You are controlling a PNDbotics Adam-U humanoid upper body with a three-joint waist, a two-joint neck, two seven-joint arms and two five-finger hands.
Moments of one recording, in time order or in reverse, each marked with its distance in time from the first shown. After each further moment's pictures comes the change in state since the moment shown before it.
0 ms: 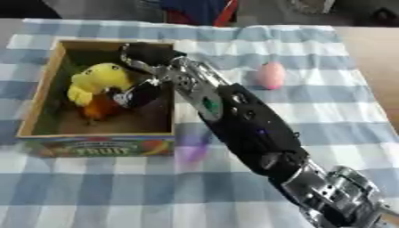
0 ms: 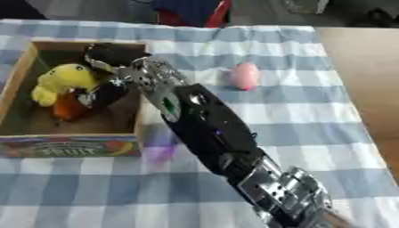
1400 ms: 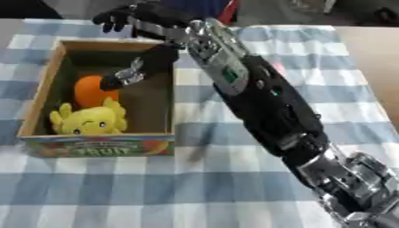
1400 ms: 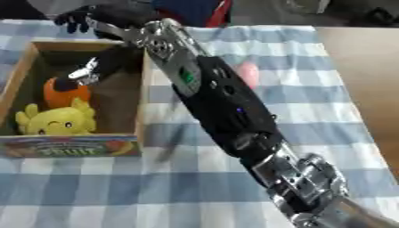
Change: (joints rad) left arm 0.001 -0.004 0.000 0.000 0.003 0.001 -0.003; right arm -0.046 -0.139 -0.048 -0.206 -0.245 0.024 0.127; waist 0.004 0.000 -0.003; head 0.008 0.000
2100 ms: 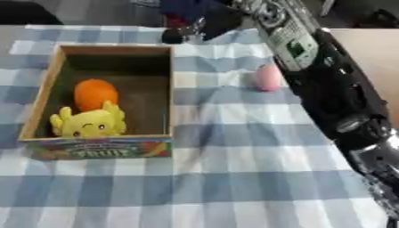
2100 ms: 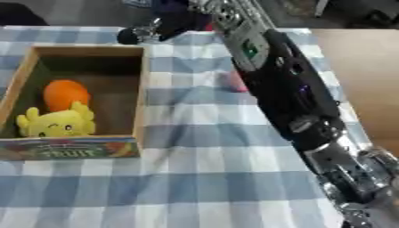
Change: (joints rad) left arm 0.027 0.001 0.001 0.000 -0.005 0.006 0.006; right arm 0.054 -0.237 -0.049 -0.017 -0.029 0.044 -0.033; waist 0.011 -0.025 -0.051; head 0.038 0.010
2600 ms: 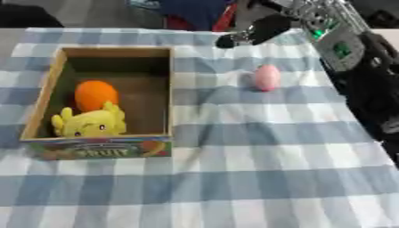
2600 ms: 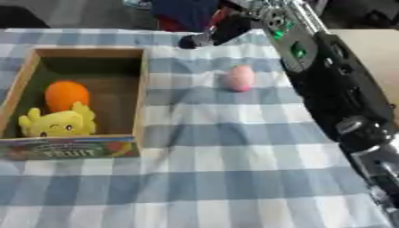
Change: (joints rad) left arm 0.011 0.001 0.006 0.000 -0.005 0.003 0.006; right arm 0.084 -0.138 -0.008 0.025 -0.011 -0.027 0.004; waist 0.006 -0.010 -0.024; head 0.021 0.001
